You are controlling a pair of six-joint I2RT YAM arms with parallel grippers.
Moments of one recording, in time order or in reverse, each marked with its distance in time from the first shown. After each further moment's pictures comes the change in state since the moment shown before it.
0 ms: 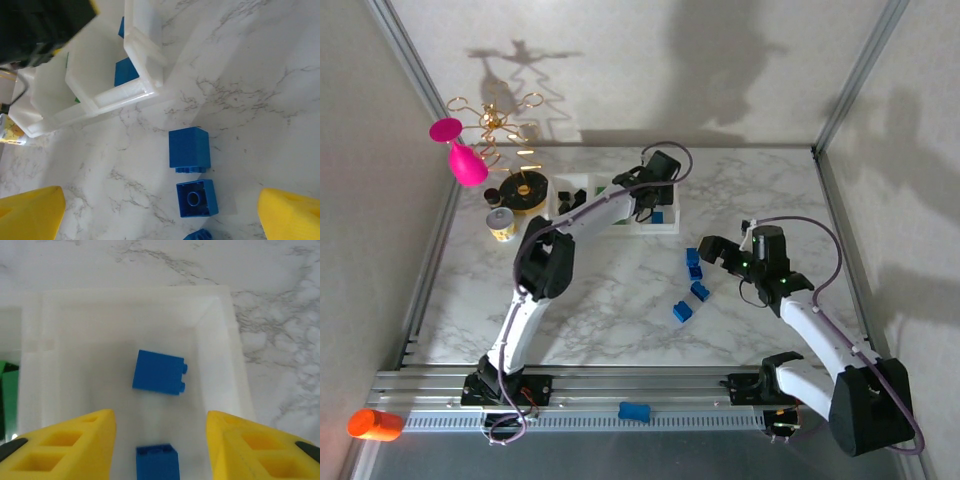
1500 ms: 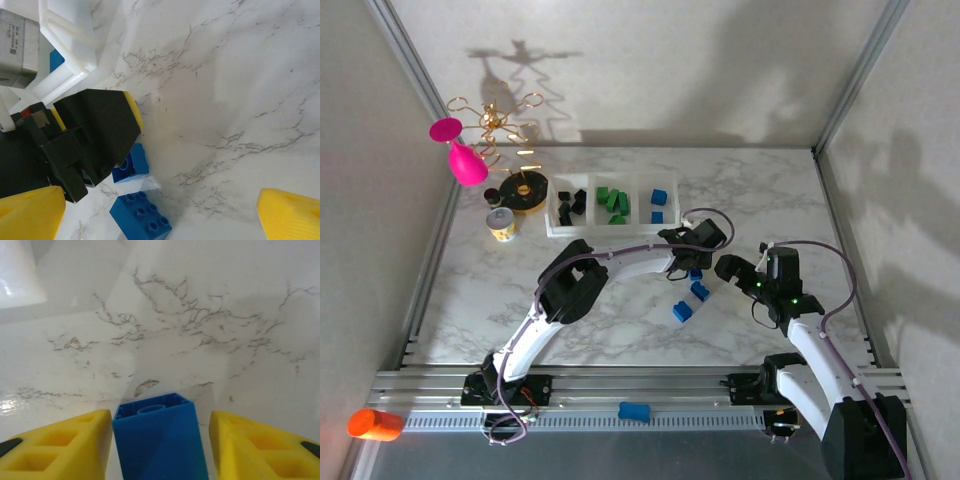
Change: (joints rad) left arm -0.292 0.072 -0.169 0.036 -0.012 -0.221; right arm -0.123 -0.173 -0.147 -0.124 0.007 0.003
